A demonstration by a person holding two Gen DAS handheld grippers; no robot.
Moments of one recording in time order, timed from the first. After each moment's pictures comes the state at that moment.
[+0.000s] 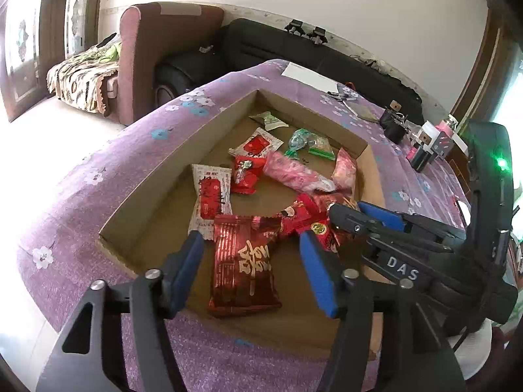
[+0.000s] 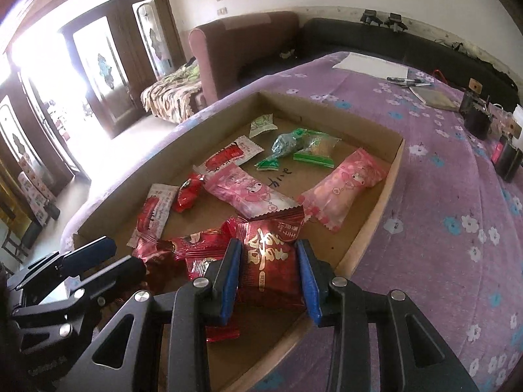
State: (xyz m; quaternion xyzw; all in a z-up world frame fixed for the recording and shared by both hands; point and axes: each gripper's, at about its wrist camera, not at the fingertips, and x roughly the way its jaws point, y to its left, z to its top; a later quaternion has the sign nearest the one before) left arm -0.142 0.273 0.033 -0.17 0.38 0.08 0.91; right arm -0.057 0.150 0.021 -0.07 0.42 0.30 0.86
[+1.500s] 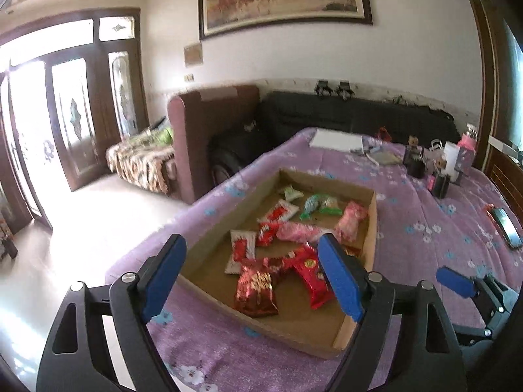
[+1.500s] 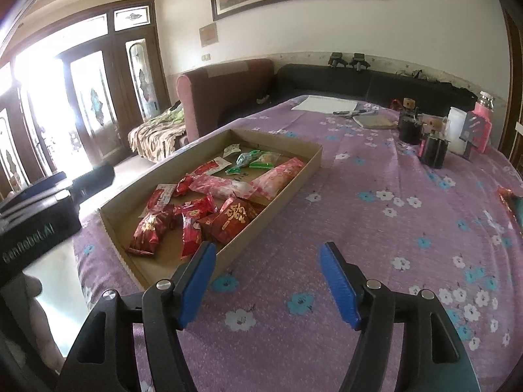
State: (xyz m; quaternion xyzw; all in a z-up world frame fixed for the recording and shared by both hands) left arm -0.197 0.200 0.101 -0.03 0.23 0.23 0.95; right arm -0.152 0.051 0.046 -0.04 0.31 0.26 0.91
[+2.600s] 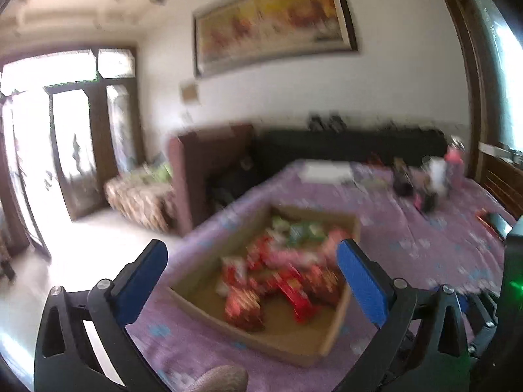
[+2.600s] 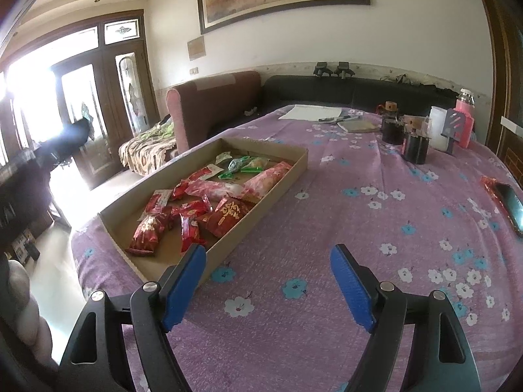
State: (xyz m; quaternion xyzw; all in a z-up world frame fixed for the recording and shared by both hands) left arm -0.212 0.175 0.104 -0.01 0.18 0.21 0.96; right arm -0.174 0.041 0.044 -0.02 0.29 0.24 0.93
